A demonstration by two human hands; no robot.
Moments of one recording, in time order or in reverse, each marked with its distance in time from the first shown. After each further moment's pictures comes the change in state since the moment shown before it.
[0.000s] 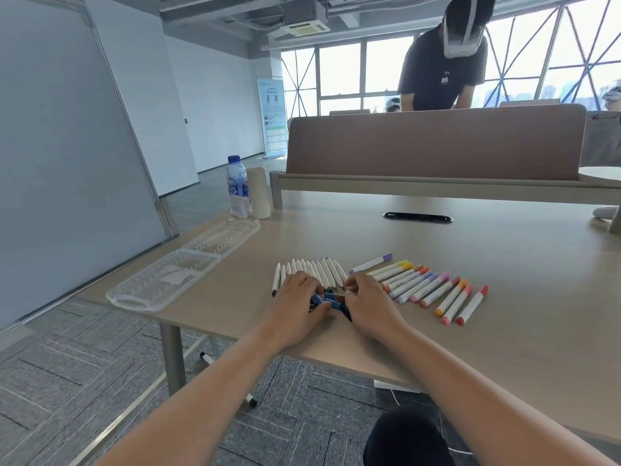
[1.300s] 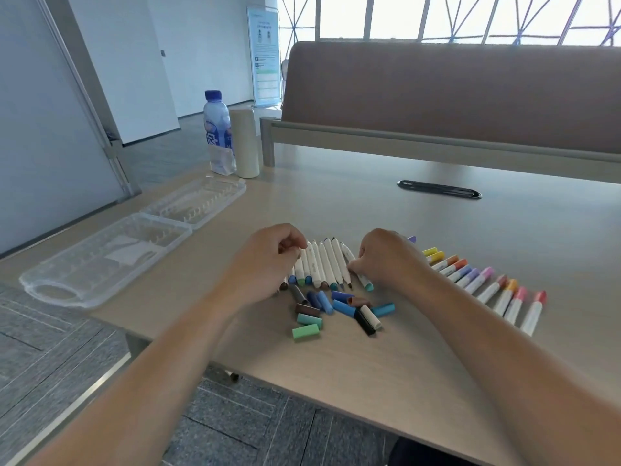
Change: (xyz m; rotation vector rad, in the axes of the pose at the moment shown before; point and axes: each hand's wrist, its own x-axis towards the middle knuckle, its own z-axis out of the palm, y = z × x) left_hand 0.058 -0.043 -0.035 -0.382 -0.065 -0.346; right_hand 0.103 -0.008 -0.004 -0.594 -0.165 0.108
